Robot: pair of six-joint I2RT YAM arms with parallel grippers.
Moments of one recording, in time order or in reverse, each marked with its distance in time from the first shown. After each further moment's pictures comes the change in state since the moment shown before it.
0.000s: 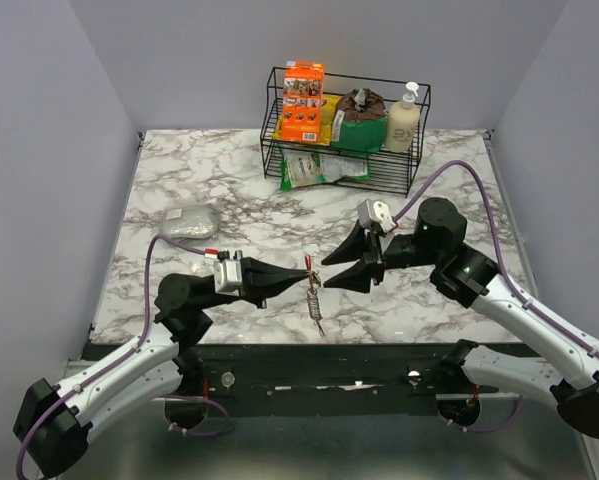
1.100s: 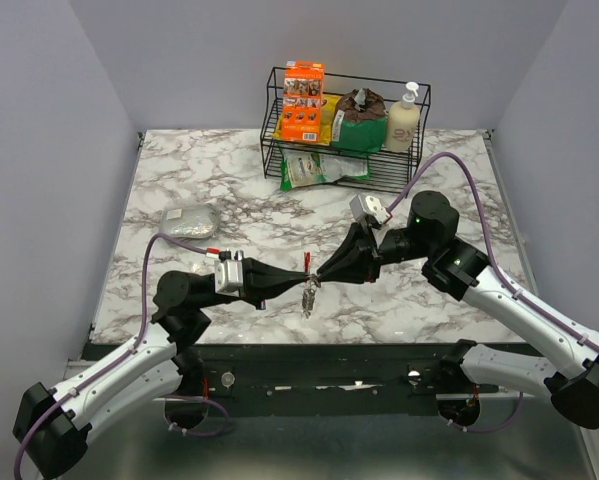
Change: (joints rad) left arm 0.000 -0.014 0.030 -0.076 0.042 0.013; right arm 0.000 0.073 0.030 0.073 -0.114 0.083
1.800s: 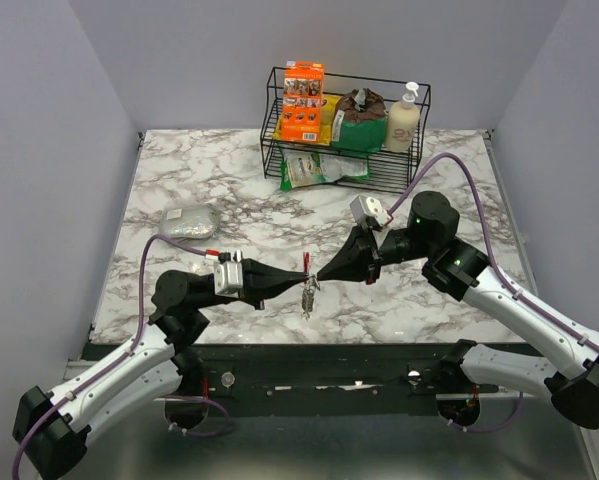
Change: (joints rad) left arm 0.000 -0.021 0.016 -0.053 0.003 0.037; right arm 0.000 -0.002 0.000 0.005 -0.010 -0.013
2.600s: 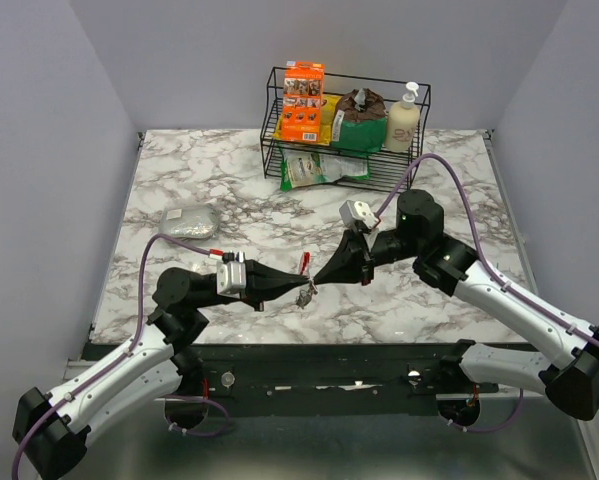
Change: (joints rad) left arm 0.000 -0.009 0.011 -0.062 0.023 0.011; right arm -0.003 0.060 -0.001 -0.043 -0.020 -0.079
